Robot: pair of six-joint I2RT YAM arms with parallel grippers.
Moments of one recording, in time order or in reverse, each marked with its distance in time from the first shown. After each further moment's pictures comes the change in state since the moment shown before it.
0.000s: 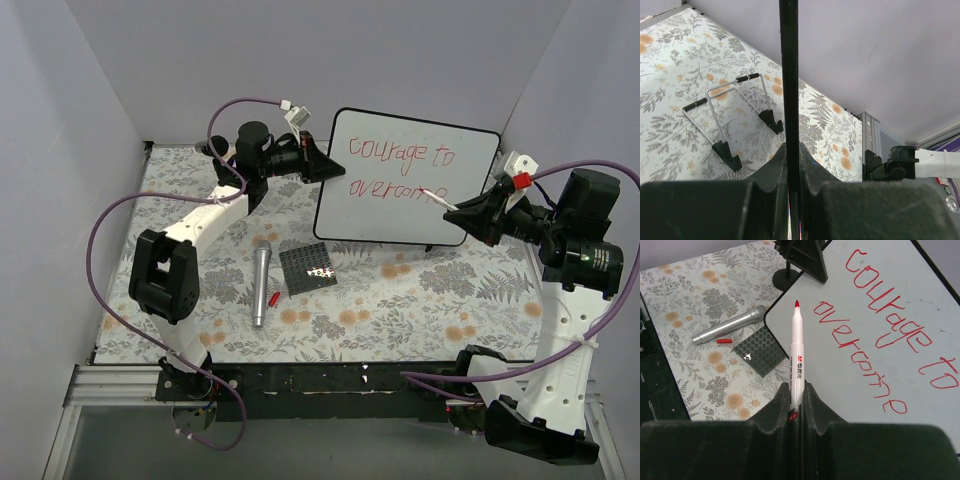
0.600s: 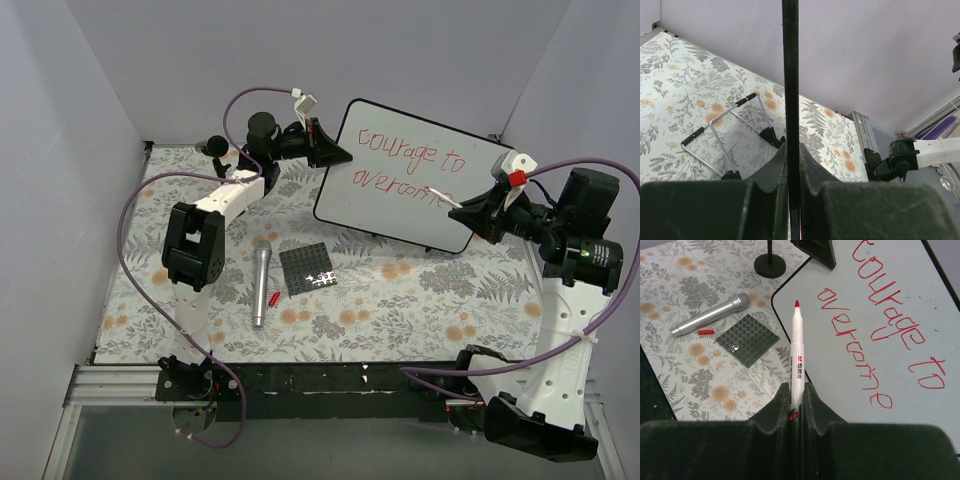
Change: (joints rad) left arm 0.034 0.335 0.281 0.277 0.187 -0.174; right arm -0.012 0.008 -0.009 -0.015 0.071 -0.047
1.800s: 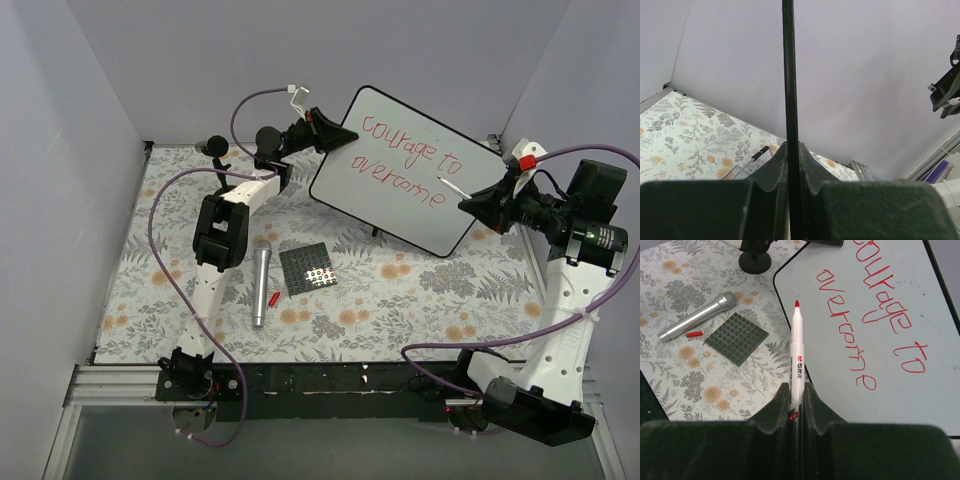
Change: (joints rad) left arm 0.008 0.396 0.364 0.507 -0.135 -0.429; right arm -0.081 0.092 0.033 -0.014 -0.002 -0.014
